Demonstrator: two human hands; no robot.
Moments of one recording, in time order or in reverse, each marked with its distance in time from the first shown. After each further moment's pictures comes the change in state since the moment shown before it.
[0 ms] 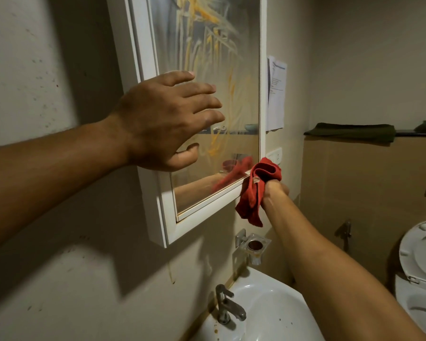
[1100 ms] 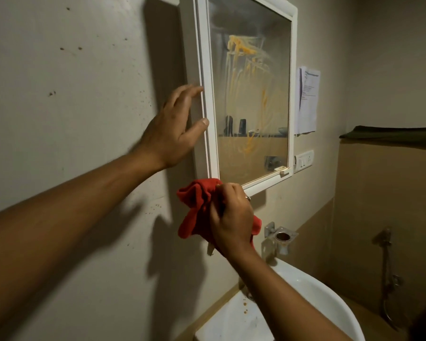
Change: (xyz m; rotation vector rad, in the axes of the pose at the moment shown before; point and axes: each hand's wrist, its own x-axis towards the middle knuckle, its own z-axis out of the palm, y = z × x) left_hand -0.067 0.017 -0.077 -0.781 0.052 -0.848; right_hand -0.196 0.131 0.002 -0.850 -0.389 -1.304
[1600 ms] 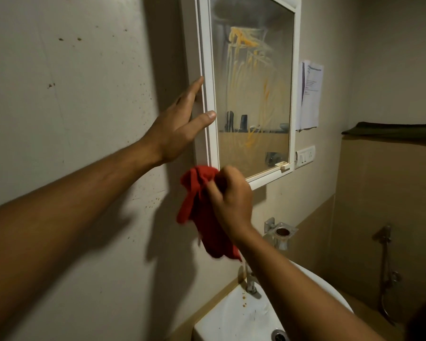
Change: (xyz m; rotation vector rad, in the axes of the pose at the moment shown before) left_hand -0.007 0.016 -0.006 -0.218 -0.172 -0.141; right_hand 0.026 -0.003 0.004 0.079 -0.079 0.060
